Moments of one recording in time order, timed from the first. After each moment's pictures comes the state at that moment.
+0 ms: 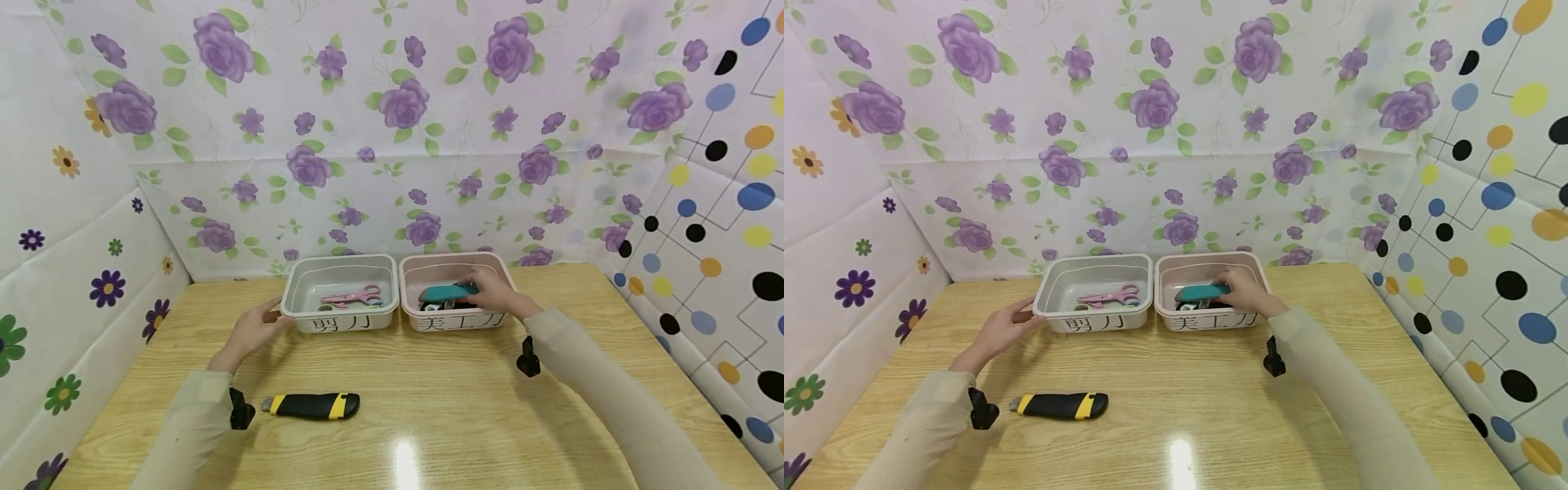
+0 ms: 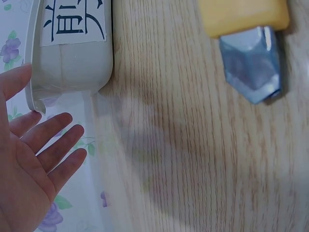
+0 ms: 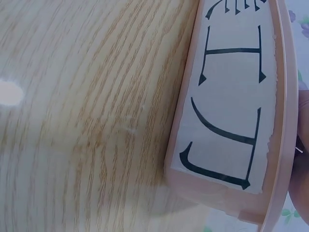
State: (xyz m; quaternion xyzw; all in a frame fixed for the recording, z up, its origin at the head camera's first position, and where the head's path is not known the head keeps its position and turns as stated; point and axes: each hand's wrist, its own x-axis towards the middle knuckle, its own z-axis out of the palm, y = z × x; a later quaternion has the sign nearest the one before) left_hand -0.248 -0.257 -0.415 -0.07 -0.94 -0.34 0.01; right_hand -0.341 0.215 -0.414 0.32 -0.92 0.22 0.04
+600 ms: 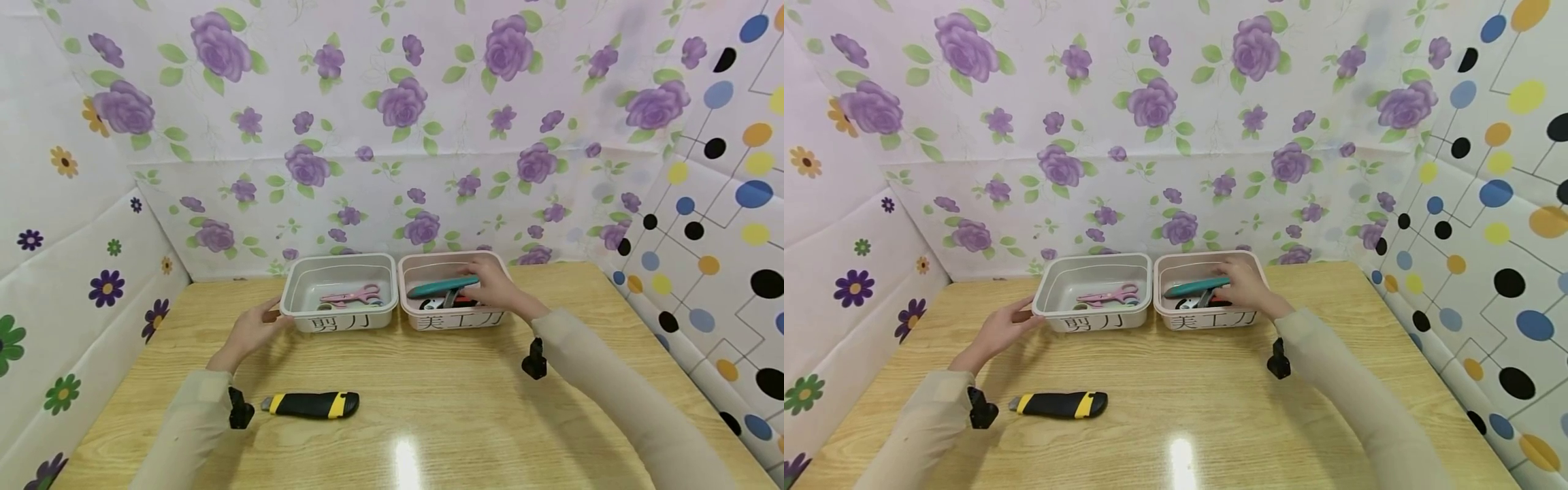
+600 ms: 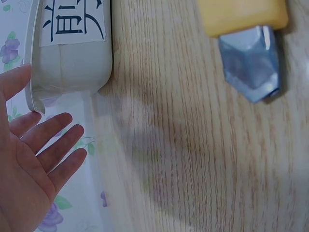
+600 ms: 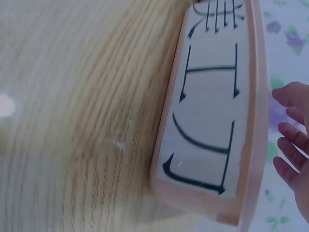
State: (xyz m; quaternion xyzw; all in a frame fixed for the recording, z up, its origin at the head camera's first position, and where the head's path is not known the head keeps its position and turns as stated) left_hand -0.247 -0.255 -0.413 -0.07 -0.94 -0.33 0.01; right_hand -0.323 0.212 -0.394 0.34 -0.90 0.26 0.10
